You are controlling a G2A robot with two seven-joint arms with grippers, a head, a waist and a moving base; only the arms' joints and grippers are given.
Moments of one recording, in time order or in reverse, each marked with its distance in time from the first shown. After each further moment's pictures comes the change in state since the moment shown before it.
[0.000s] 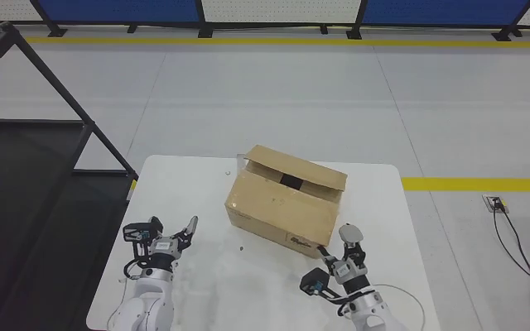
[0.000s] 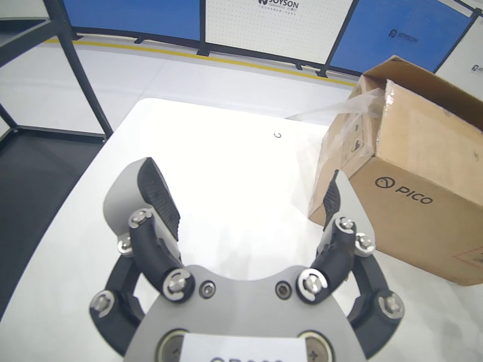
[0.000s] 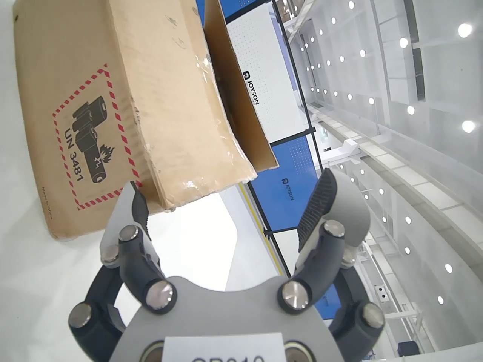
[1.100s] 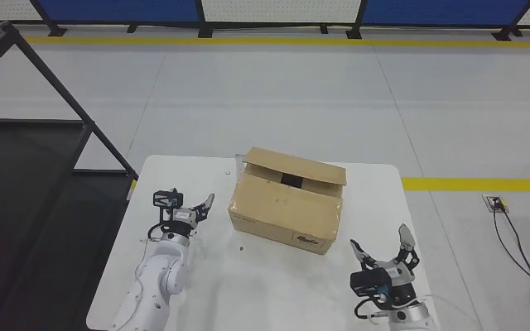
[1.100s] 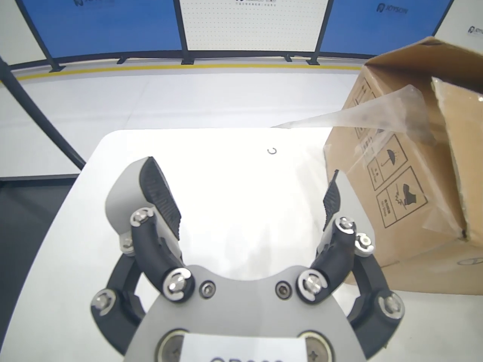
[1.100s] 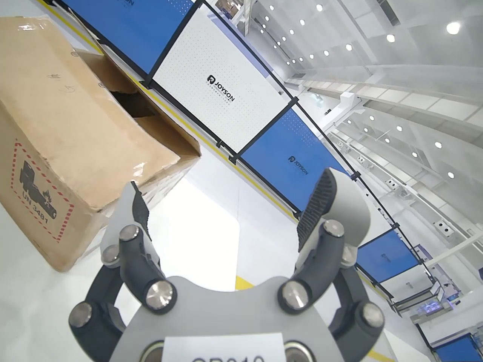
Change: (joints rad) left arm -0.382 -0.038 0.154 0.454 0.114 -0.053 0.096; right arm -0.167 0.006 0.222 -0.166 0.423 0.028 -0.222
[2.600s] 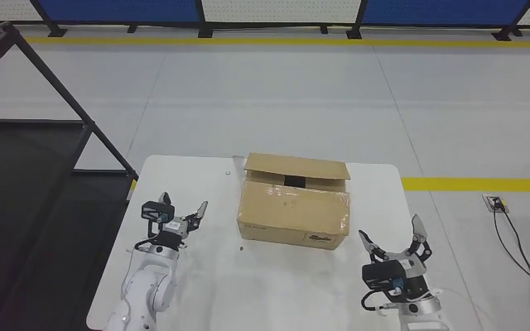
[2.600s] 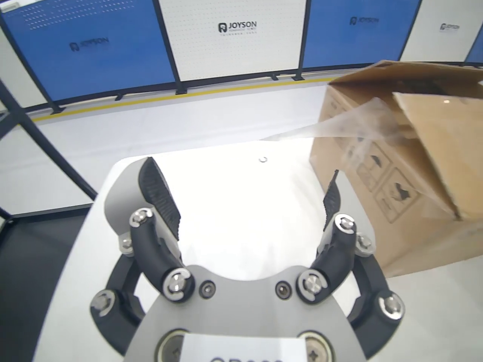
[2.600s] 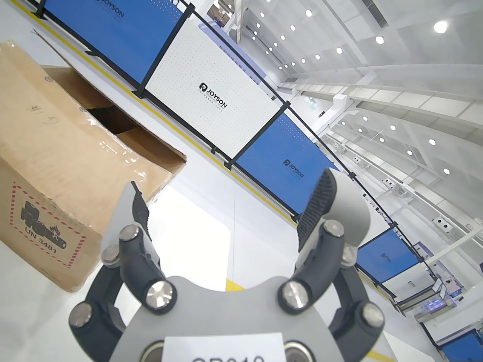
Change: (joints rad) left arm 0.148 0.027 -0.133 -0.185 0.115 -0.063 0.052; right arm 0.029 -0.005 0.053 -0.039 0.040 -0.057 -0.024
